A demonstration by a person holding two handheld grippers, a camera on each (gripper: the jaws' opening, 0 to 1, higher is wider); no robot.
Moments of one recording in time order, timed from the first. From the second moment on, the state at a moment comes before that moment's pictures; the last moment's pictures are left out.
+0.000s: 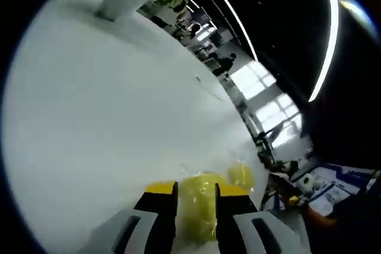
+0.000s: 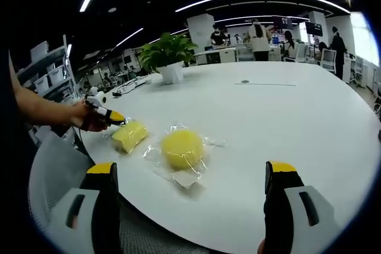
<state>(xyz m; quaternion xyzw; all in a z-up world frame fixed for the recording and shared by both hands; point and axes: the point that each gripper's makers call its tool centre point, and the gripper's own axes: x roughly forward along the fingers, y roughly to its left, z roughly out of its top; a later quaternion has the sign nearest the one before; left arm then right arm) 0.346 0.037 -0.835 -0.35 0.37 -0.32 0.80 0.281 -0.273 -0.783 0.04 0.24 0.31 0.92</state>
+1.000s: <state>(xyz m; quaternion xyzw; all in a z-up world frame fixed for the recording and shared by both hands) 0.348 0.021 -0.833 -0.36 0.36 -0.31 0.80 0.274 -0.285 -0.775 0.04 0.23 0.31 0.92</state>
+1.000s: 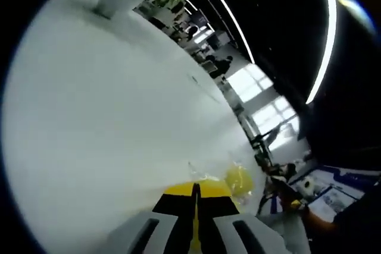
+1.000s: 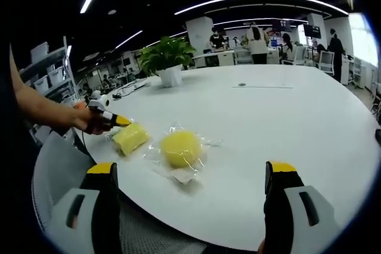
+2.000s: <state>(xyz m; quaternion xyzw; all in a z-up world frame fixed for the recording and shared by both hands) 0.357 0.014 -0.733 -0.22 0.26 -0.35 0.87 0.289 -0.262 -0.758 0.04 0.22 0.33 0.92</state>
